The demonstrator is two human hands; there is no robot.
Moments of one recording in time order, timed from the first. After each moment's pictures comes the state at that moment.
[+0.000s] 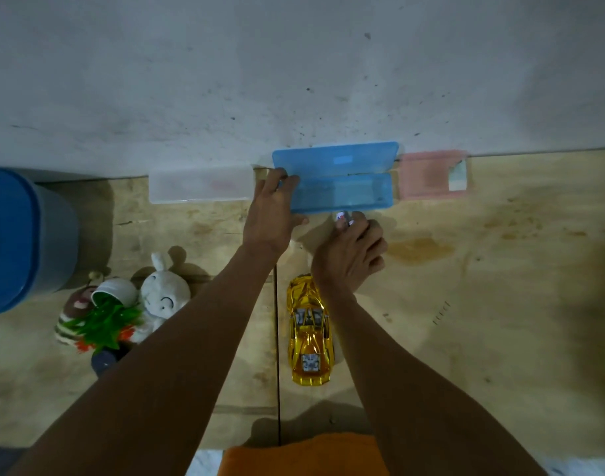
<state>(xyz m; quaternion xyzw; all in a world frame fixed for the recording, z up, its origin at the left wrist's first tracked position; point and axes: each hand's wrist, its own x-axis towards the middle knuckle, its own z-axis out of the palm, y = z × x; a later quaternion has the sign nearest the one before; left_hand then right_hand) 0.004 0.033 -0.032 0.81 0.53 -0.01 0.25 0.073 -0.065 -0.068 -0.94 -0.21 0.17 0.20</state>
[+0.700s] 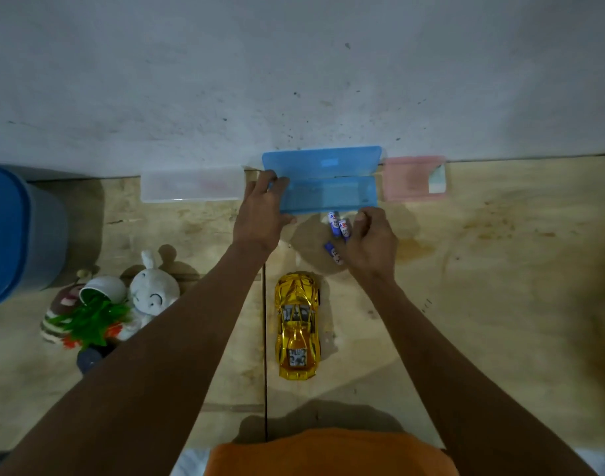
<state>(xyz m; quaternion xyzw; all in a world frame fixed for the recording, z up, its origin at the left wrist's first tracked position) 0.004 0.030 -0.030 0.82 0.52 0.00 0.24 0.151 -0.088 -0.042 -0.85 -0.30 0.27 0.34</state>
